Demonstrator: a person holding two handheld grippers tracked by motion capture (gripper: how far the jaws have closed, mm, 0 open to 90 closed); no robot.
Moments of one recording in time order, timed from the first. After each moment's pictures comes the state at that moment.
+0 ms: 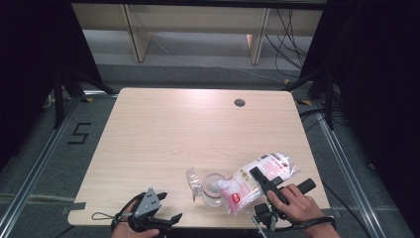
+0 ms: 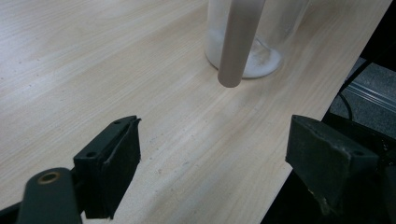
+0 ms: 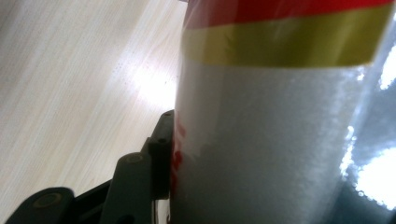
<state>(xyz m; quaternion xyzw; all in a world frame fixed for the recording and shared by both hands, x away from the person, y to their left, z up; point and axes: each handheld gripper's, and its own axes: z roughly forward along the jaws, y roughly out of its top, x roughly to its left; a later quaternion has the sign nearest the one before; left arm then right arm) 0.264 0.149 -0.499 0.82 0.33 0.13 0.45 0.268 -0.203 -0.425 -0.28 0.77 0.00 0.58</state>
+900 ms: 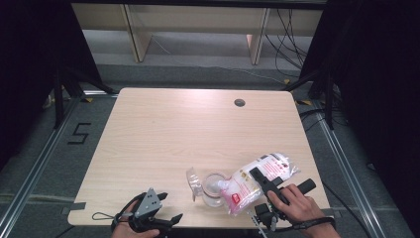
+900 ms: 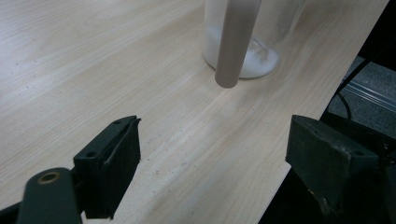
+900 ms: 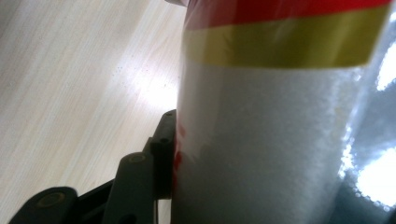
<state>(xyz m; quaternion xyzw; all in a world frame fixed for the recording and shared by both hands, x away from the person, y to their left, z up) 0.263 0.147 -0.499 0.82 0.33 0.13 0.46 0.267 -0.204 -0.425 -0.27 0.77 0.01 0.58</state>
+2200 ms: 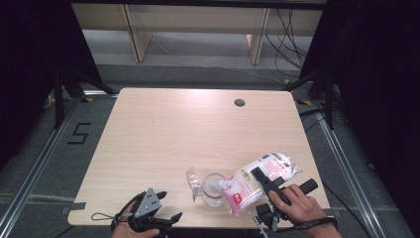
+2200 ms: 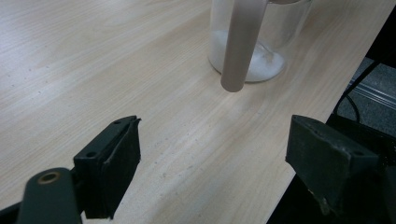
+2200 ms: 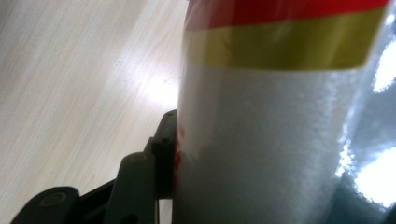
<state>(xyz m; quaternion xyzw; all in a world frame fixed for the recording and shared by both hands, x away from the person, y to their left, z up) 0.263 0.149 -0.496 0.82 0.32 0.14 0.45 0.266 -0.205 -0.422 -0.27 0.77 0.00 0.58</state>
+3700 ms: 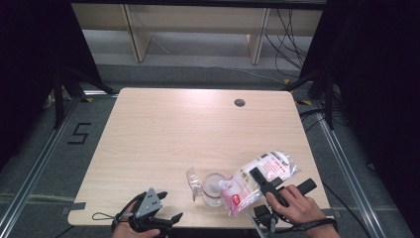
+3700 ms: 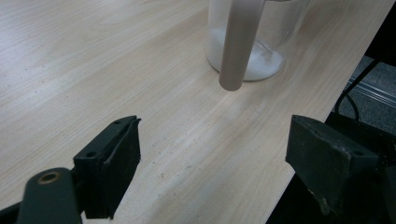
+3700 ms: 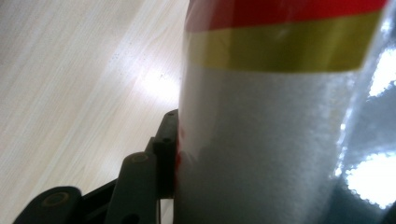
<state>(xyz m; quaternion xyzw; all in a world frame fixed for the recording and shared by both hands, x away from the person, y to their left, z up) 0.263 0.147 -0.498 0.82 0.32 0.14 0.45 0.263 -0.200 -0.419 -0.30 0.76 -0.03 0.58</state>
